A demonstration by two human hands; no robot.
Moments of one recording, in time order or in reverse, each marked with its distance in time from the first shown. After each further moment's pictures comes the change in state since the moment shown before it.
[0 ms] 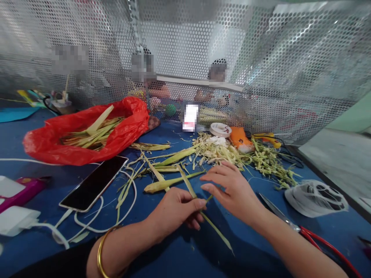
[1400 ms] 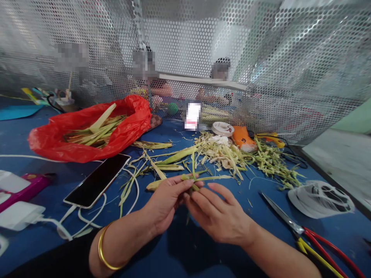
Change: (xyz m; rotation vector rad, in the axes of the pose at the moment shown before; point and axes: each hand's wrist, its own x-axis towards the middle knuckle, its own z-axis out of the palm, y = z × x) left_hand 0.005 0.003 -0.012 -0.522 0.079 0.084; right_hand -0.024 -0.021 0.037 -0.492 0.210 -0.618
